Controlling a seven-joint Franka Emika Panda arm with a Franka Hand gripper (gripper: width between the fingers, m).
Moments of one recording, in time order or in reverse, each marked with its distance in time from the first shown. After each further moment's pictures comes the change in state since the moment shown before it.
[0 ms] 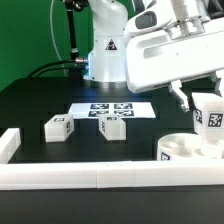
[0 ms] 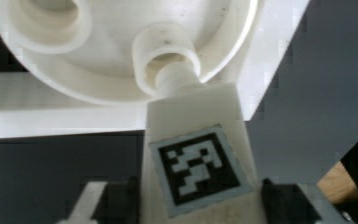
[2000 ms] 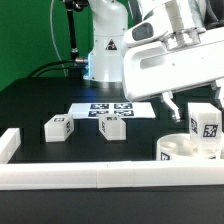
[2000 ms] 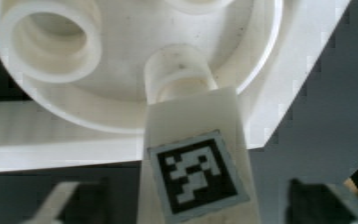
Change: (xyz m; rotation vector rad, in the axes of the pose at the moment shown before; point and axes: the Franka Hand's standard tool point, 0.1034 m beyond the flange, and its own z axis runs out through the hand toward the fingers) arm -0.013 0.004 0.011 0.000 -0.011 0.000
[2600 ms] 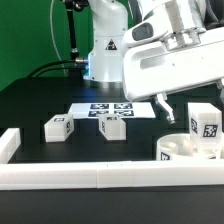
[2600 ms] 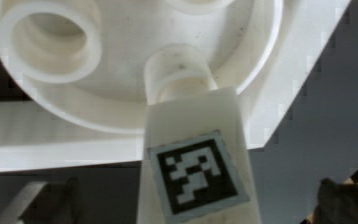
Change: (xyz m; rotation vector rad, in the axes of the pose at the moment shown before) arm 0.000 0.000 0.000 0.000 0.000 0.000
